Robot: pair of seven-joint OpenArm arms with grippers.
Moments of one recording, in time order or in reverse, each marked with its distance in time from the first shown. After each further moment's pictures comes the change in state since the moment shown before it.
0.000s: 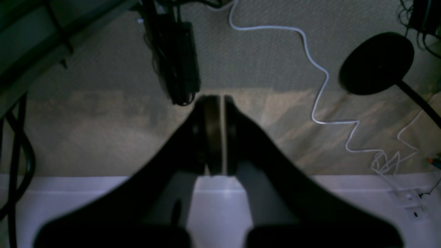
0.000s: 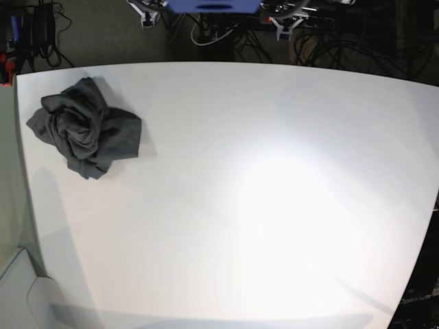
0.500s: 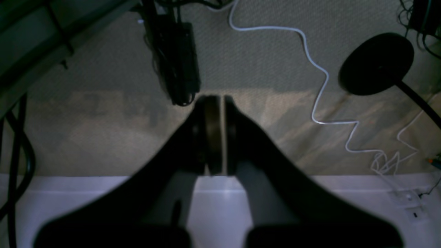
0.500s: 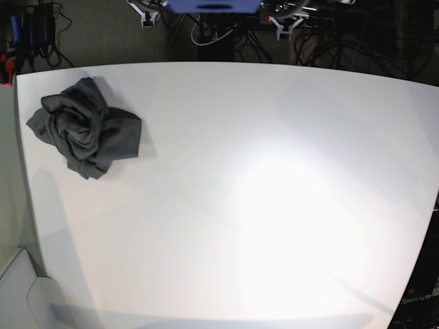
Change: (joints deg) left arm 0.2 -0.1 0.1 0.0 0.0 0.0 -0.2; right arm 0.0 0.0 -0.2 0.0 0.0 0.0 0.0
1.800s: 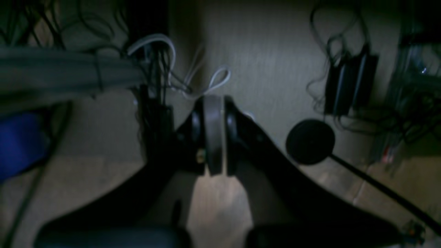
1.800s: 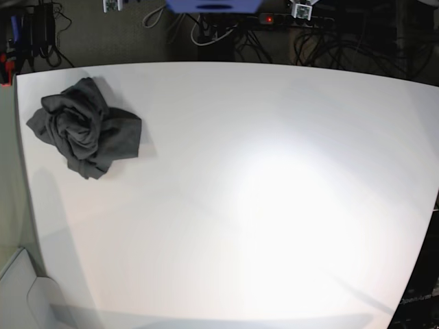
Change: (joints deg) left arm 46.2 -4.9 -0.2 77.4 0.0 -0.2 1.5; right arm -45.0 4.8 0.4 75.5 0.4 0.6 -1.1
